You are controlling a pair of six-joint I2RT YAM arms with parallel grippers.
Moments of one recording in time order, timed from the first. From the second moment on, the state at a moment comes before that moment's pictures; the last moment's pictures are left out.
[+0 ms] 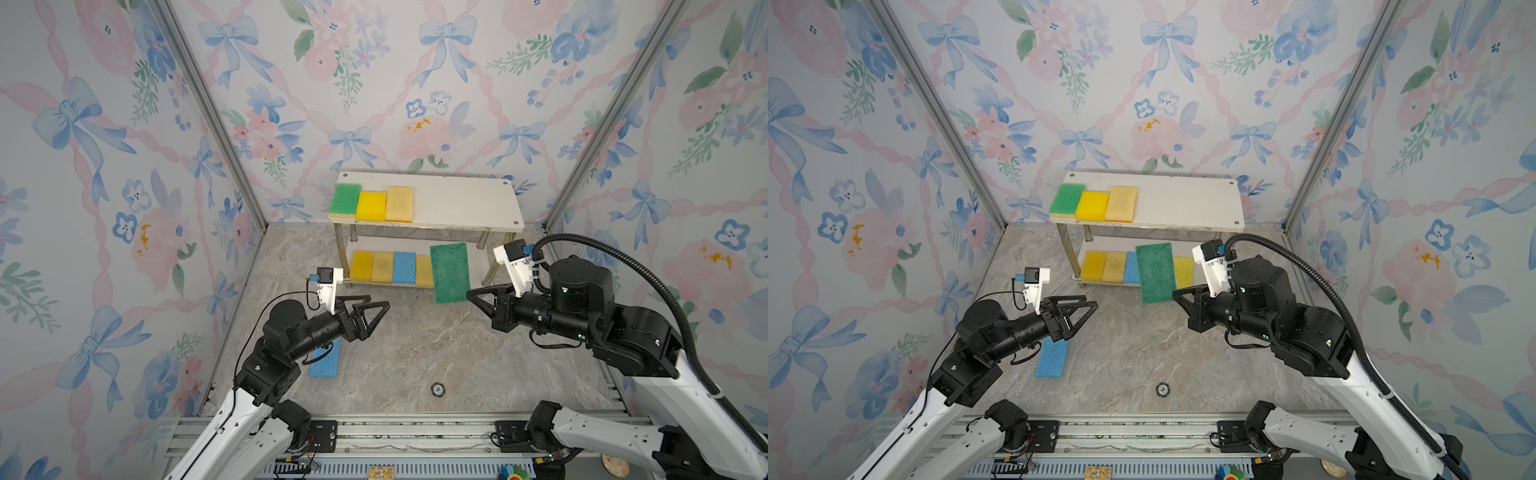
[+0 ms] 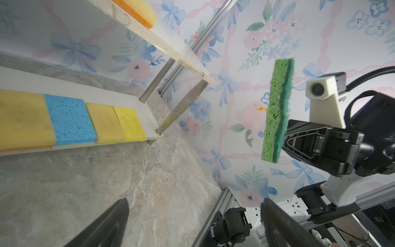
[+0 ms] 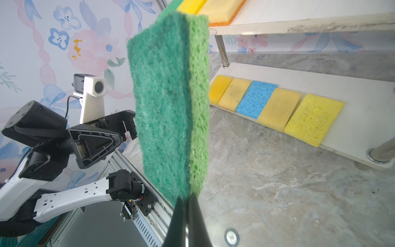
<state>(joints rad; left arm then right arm) -0.51 0.65 0.73 -0.17 0.45 -0.69 0.84 1.00 1.53 -0.98 -0.04 0.49</state>
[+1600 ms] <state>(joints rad) -0.51 0.63 0.61 -0.35 0.24 -0.20 0.35 1.84 2.54 -1.33 -0.59 0.75</state>
